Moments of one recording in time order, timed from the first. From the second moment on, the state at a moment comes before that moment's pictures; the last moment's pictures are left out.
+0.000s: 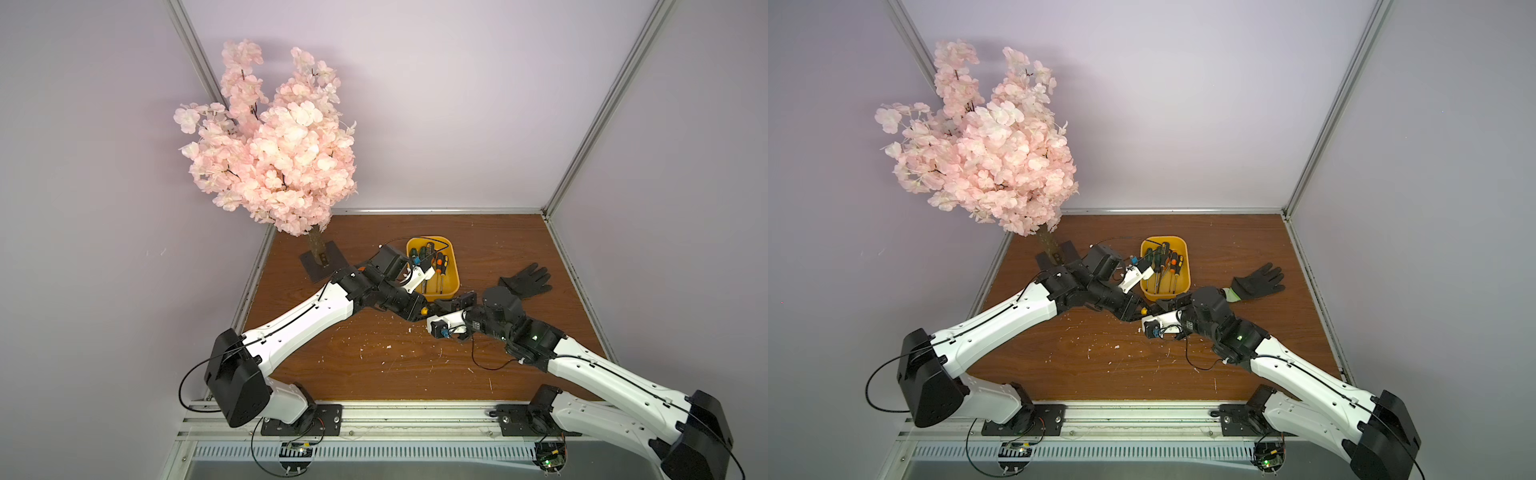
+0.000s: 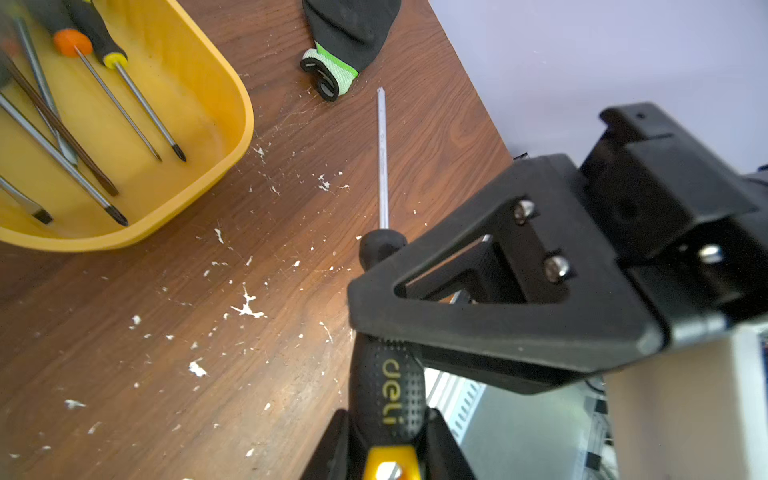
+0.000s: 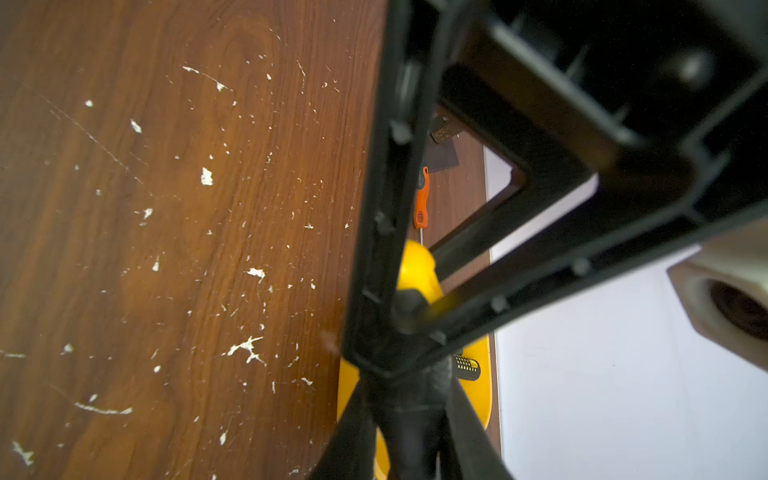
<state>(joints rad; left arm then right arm) -0.77 1.43 1.23 -0.68 0.55 -0.28 0.82 0.98 0.67 -0.14 -0.09 -1.08</state>
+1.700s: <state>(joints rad) -0.67 0.94 0.95 -0.64 0.17 -0.49 0.60 1.82 1.12 0.24 0.26 0.28</state>
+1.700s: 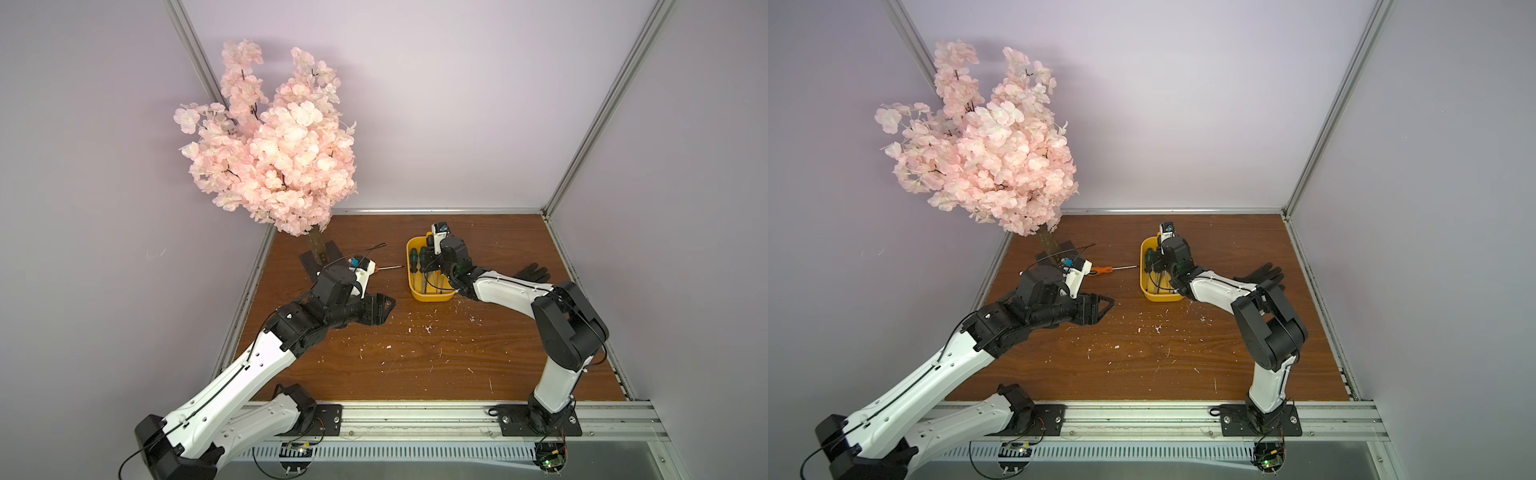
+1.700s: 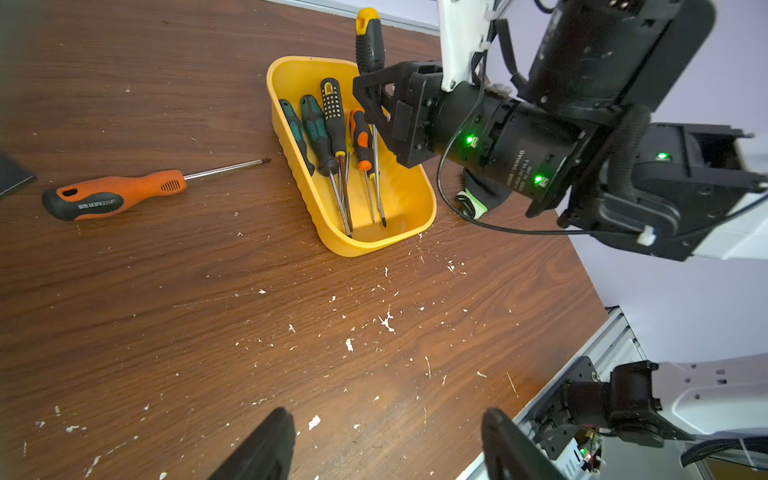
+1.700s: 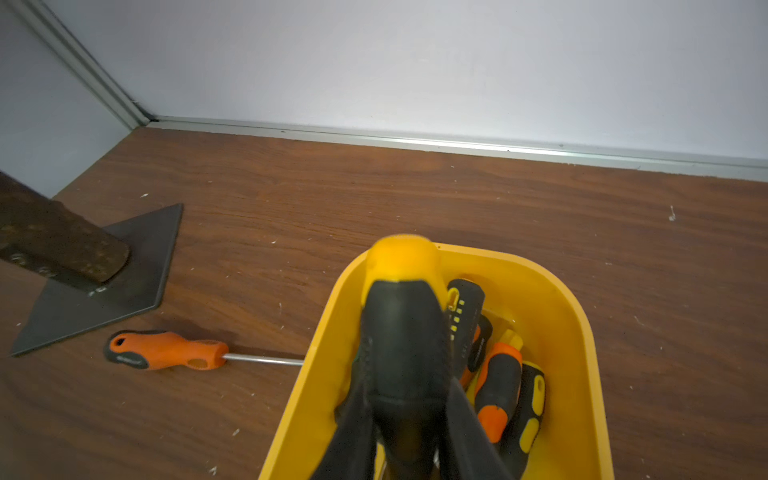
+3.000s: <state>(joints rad) -0.67 1.02 0.95 -0.60 0.13 -0.48 0.55 1.84 1.20 0.11 0.27 0.43</state>
